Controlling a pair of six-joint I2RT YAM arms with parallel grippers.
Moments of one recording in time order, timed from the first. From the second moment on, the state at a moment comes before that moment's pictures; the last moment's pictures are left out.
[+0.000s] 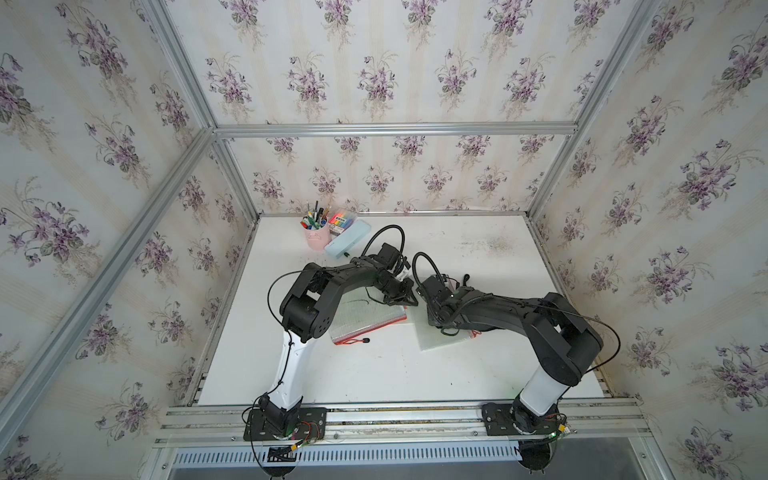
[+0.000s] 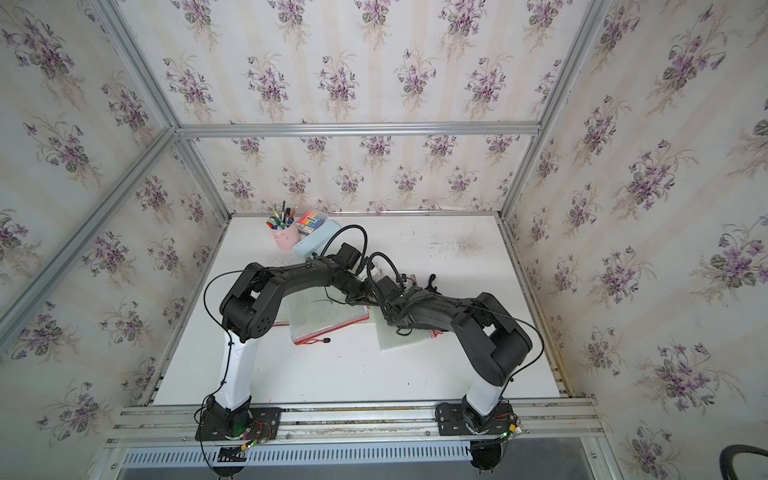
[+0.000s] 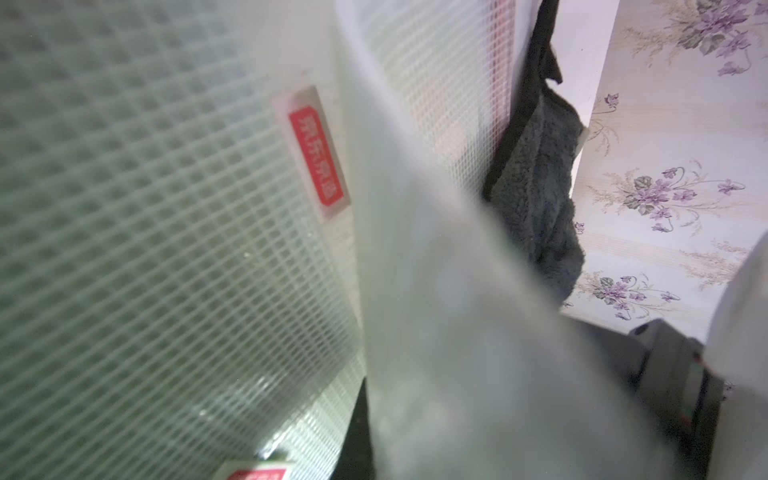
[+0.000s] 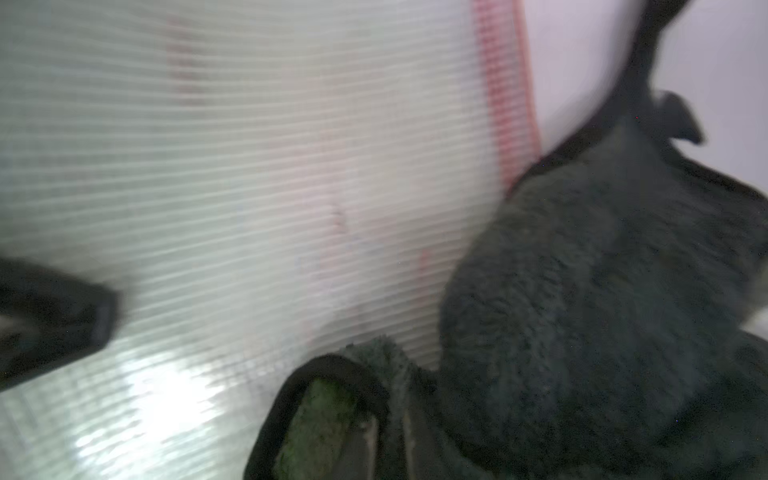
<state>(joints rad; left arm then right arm) -0.54 2.19 1.48 -0.48 0.75 -0.48 0.71 1.70 0.90 -0.56 0.38 0.62</state>
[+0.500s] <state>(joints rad) -0.54 2.19 1.48 -0.50 0.75 -0.47 0.74 1.71 1.11 -0.66 0.28 0.57</state>
